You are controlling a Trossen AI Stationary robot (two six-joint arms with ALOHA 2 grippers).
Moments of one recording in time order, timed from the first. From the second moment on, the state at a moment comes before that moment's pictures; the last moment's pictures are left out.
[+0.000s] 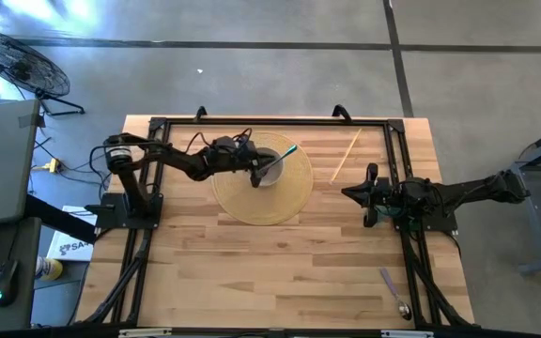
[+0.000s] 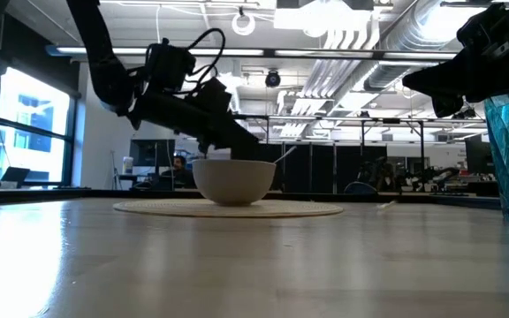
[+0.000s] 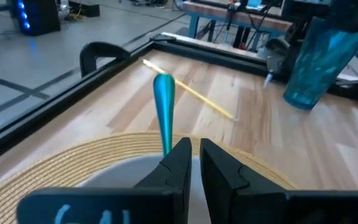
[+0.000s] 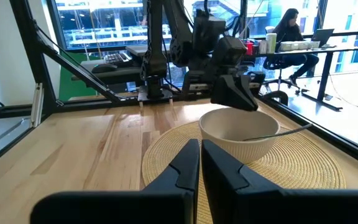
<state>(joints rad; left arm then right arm) 0.38 1.76 0.67 0.91 0.12 -0.11 0.10 0.29 0.01 0.27 0.23 0.07</state>
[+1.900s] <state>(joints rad) 0.30 1.15 0.47 0.43 0.25 0.04 0.10 0.29 0.01 0.28 0.23 0.07</state>
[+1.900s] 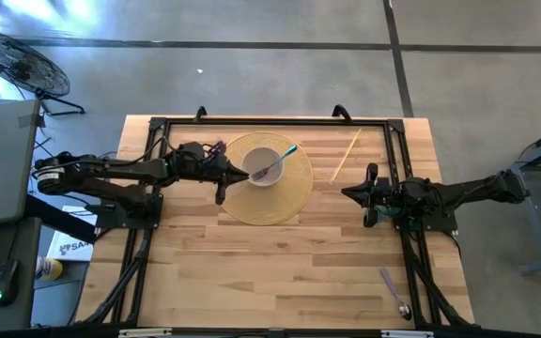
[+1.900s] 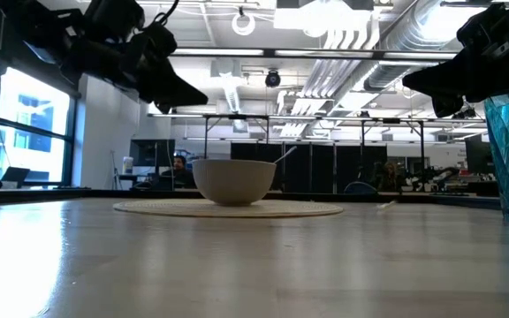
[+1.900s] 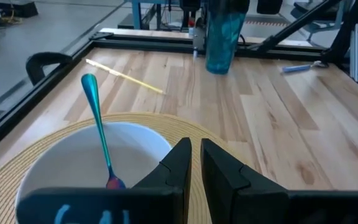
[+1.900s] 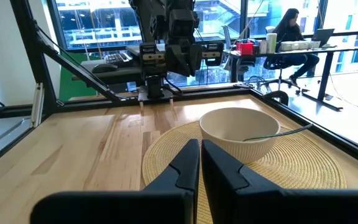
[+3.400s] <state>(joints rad) 0.40 1.14 0.85 -0.02 0.29 -0.02 0.10 0.29 0.01 0.28 0.23 0.07</state>
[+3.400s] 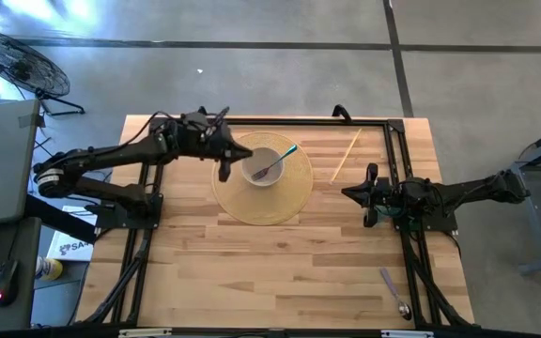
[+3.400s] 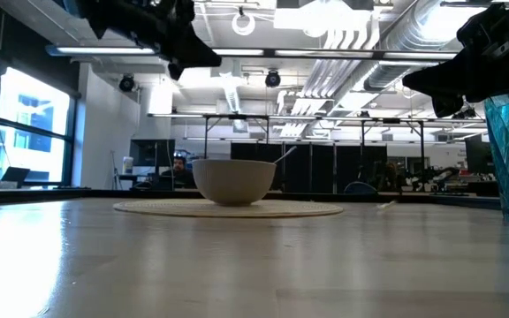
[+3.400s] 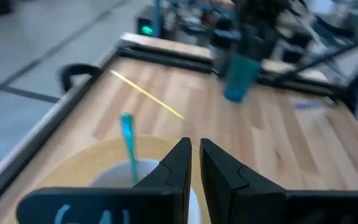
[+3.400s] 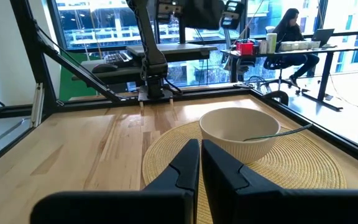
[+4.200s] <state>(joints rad) 0.02 1.13 0.84 0.12 0.23 -0.09 0.10 0.29 0.01 0.34 0.25 0.07</state>
